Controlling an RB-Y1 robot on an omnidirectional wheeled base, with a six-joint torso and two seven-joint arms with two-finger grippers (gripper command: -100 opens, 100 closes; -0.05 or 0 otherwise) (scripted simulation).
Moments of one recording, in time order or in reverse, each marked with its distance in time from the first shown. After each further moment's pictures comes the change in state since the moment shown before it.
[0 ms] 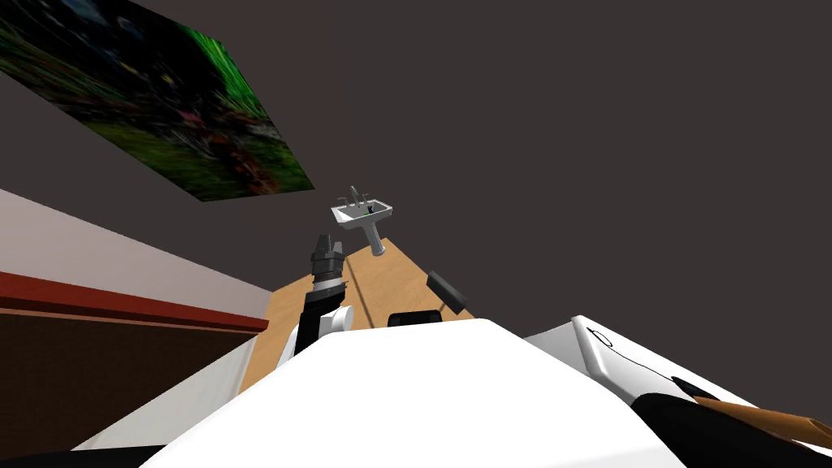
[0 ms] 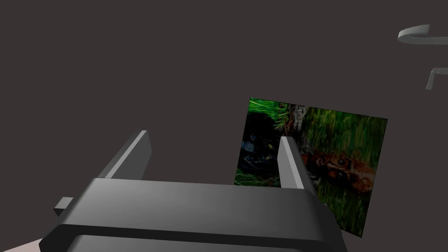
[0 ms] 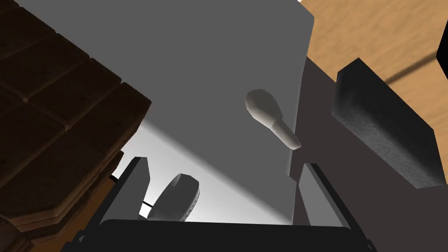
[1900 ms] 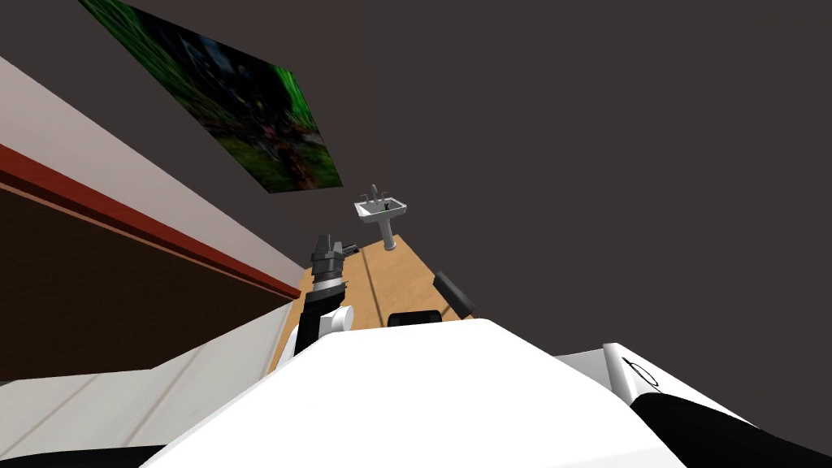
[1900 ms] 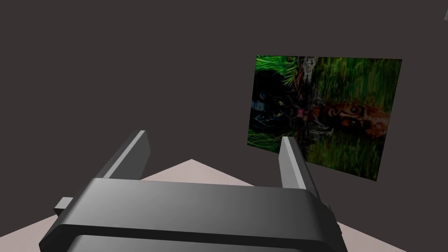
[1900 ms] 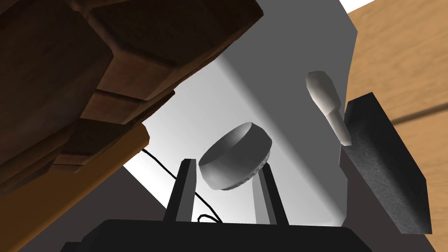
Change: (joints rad) left arm 0.000 0.000 0.000 0.000 0.000 0.000 0.000; right arm -0.003 -0.056 0.016 0.064 -0.029 0.095 0.057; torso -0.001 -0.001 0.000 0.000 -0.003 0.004
